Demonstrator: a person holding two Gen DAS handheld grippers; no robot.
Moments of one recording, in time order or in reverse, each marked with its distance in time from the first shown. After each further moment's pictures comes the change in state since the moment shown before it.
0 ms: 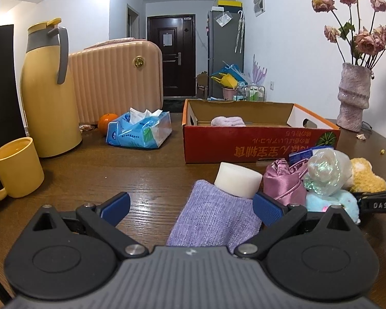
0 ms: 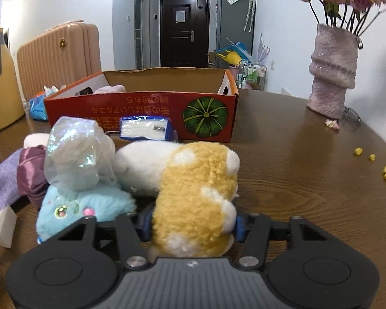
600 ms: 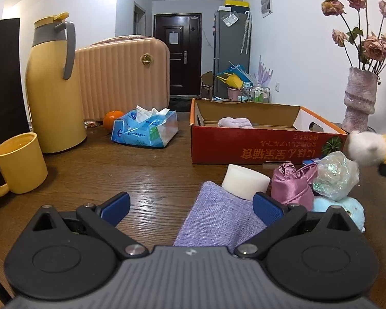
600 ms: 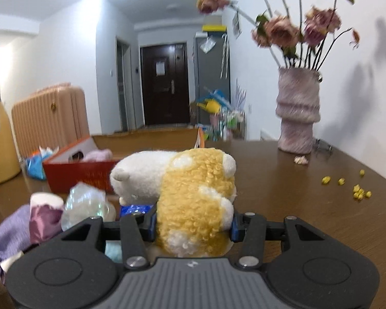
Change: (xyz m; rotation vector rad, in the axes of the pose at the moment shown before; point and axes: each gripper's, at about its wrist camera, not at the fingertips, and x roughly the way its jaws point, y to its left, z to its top) left arm 0.002 0.008 0.002 -0.036 0.004 0.014; right arm -0.056 -0.021 0.001 0.096 -0.281 -0.054
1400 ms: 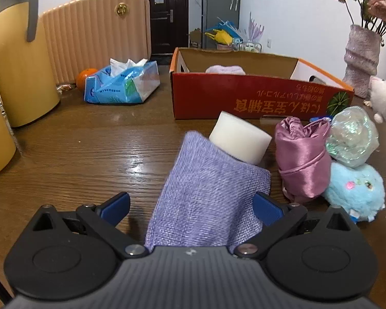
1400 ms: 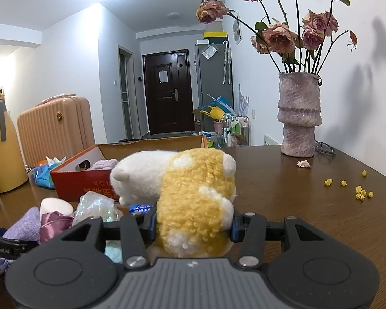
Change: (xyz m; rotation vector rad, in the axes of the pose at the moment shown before) left arm 0.060 -0.012 -0.010 0.054 0.220 -0.046; right arm -0.004 -0.004 0.002 0.018 -0.017 0.028
